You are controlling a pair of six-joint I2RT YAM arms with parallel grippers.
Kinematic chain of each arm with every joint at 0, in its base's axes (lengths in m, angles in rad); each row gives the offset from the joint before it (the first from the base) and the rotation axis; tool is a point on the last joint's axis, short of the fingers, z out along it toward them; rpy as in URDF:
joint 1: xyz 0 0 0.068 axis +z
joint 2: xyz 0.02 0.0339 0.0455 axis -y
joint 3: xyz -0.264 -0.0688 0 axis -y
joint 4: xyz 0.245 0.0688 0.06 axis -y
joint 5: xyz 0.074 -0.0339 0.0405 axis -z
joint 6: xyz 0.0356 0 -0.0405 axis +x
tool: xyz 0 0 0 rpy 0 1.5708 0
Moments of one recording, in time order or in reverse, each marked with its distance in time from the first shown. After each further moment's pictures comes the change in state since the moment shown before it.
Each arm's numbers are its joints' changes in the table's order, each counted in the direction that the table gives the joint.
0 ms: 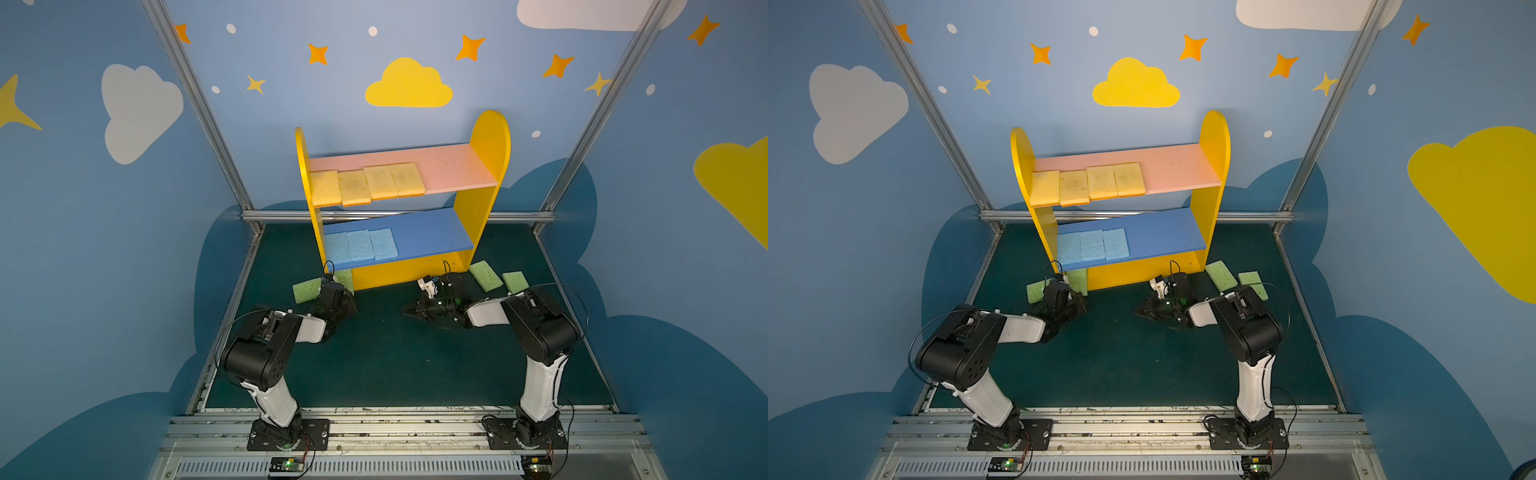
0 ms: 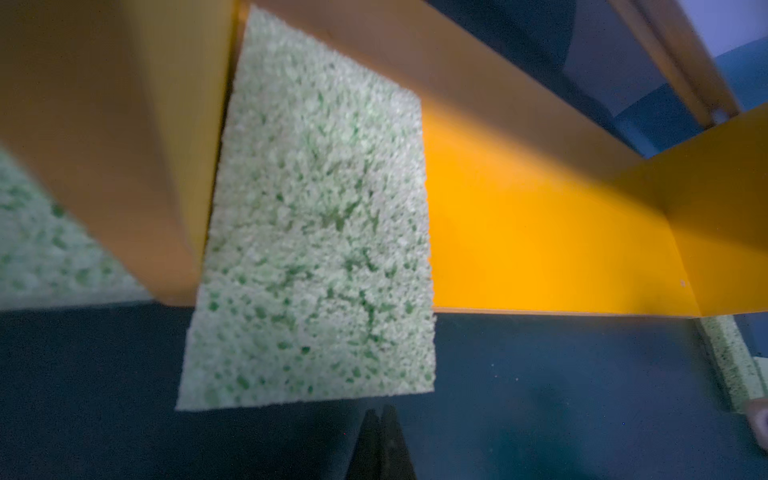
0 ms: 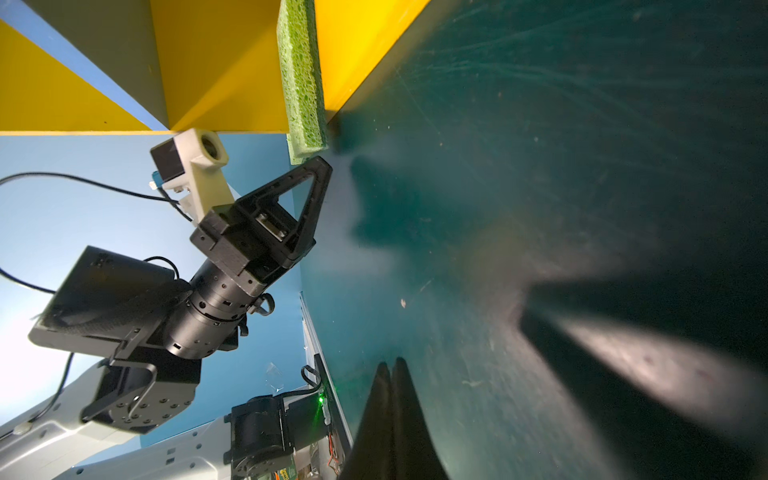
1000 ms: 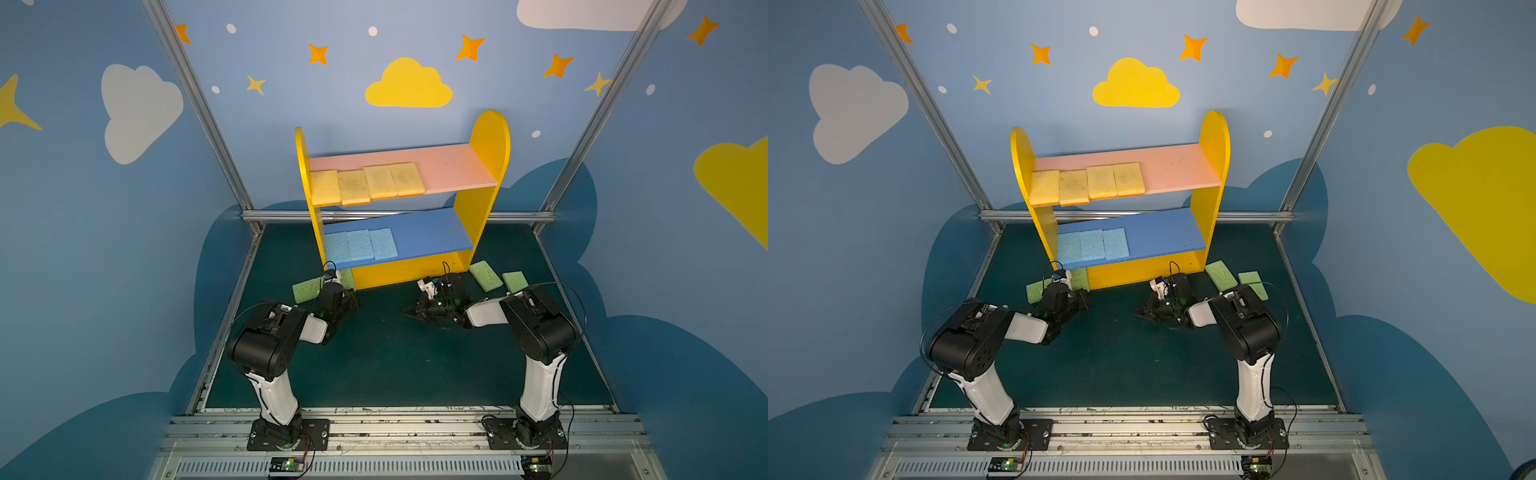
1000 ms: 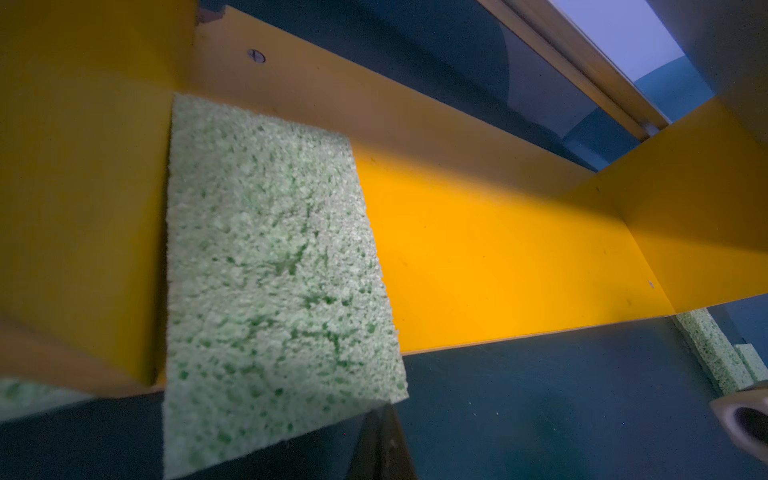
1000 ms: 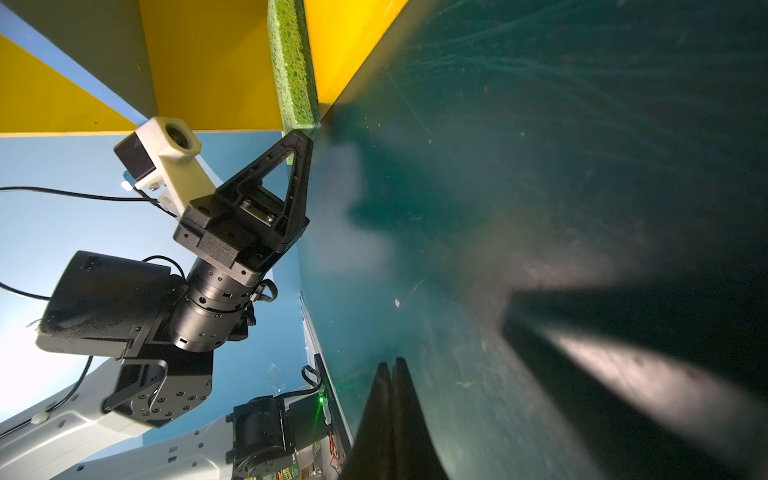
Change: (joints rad) left arm 0.006 -0.058 -0.001 0.163 0.006 0.091; right arm 0.000 -0.011 0.001 0.000 -0.002 0.007
